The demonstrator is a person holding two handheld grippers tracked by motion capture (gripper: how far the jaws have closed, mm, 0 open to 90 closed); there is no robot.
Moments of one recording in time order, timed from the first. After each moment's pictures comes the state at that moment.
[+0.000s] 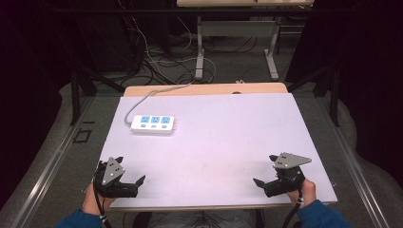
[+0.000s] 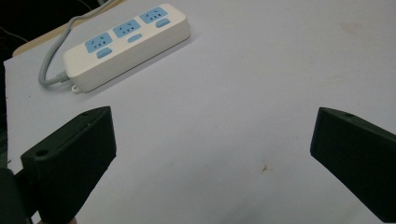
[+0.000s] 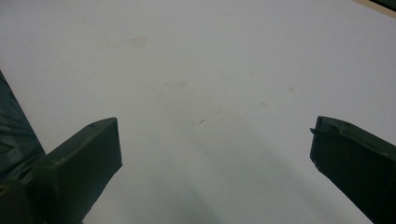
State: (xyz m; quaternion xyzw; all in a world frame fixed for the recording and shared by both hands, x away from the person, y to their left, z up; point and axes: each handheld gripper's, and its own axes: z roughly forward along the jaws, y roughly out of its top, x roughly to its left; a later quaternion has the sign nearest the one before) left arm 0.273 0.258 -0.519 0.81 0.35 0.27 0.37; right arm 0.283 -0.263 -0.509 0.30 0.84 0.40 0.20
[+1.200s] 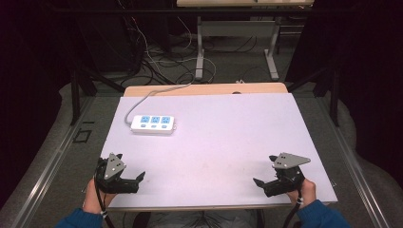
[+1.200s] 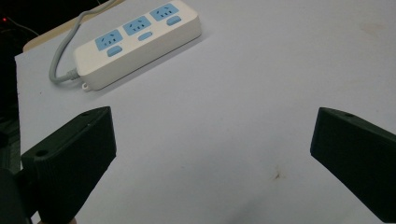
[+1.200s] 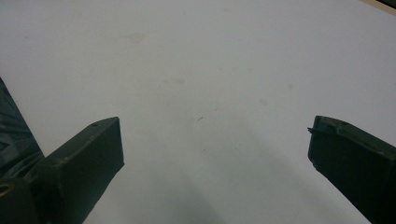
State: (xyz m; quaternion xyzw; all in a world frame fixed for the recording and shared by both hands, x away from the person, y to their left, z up) left arm 0.283 0.256 -0.513 0.81 0.37 0.28 0.35; right arm 0.282 -0.262 -0.510 0.31 0.84 0.40 0.20
